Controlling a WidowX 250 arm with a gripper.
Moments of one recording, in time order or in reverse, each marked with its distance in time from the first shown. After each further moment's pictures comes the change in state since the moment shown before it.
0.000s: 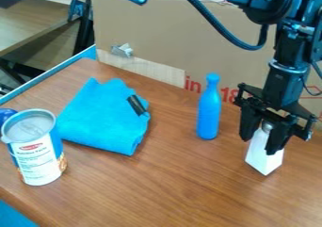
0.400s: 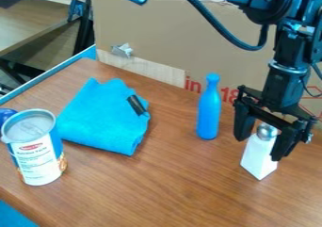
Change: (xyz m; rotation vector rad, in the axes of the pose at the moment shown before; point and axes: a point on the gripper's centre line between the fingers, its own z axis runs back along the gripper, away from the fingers) arm -0.007 -0.004 0.000 -0.024 0.046 -0.030
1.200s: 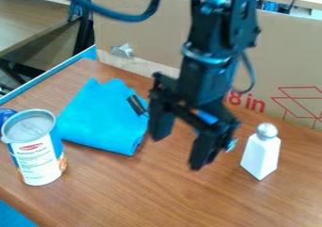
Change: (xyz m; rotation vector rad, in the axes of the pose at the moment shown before) arm -0.138 0.023 0.027 0.102 -0.016 0.060
